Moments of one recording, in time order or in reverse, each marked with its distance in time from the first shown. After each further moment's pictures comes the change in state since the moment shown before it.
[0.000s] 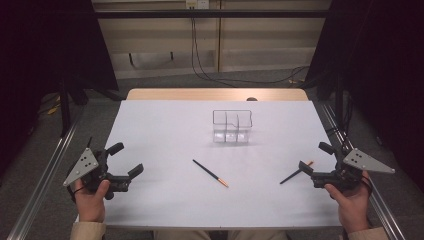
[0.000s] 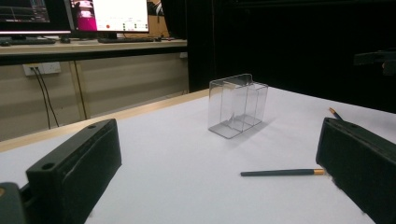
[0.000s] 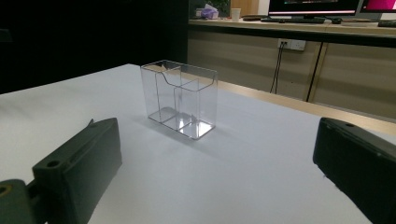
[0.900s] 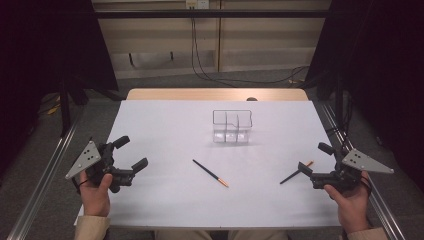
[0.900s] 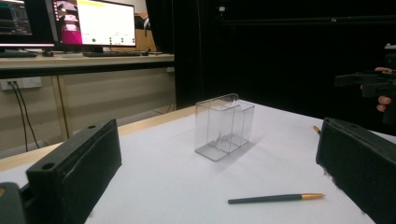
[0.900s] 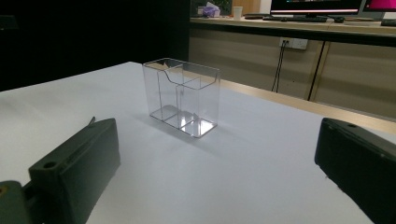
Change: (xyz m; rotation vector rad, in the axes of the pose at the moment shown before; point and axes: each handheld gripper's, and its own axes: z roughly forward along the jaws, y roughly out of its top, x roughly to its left) left arm 0.000 0.014 0.020 -0.060 -0.065 -0.012; right arm 0.002 -0.001 0.000 0.009 0.007 -0.006
